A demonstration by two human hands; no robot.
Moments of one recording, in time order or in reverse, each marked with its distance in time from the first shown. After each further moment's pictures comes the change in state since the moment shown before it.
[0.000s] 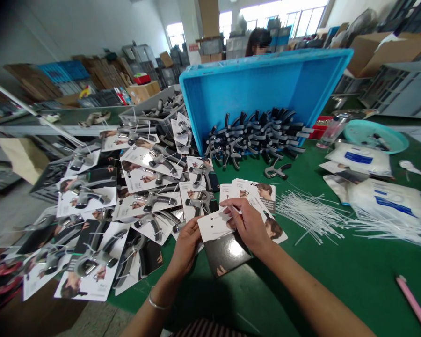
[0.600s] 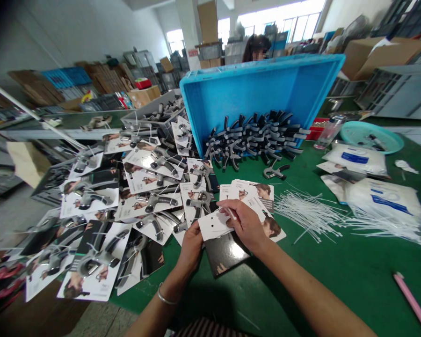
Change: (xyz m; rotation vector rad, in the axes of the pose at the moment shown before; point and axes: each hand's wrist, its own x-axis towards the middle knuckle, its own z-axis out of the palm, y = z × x) left_hand 0.004 -0.016 0.002 0.076 0.043 0.041; right_hand -0.003 -0.002 0.002 0.017 -0.014 -0.091
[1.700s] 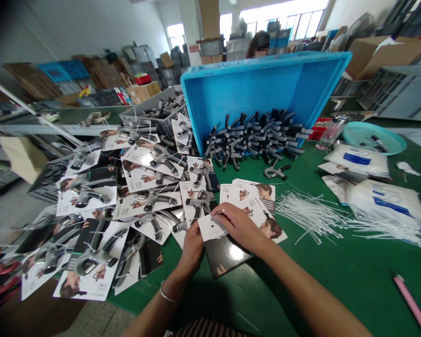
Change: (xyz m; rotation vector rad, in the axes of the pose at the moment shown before) left_hand 0.004 -0.008 0.003 0.044 0.002 0.060; right_hand 0.016 0.003 0.009 0.041 -0.326 0.057
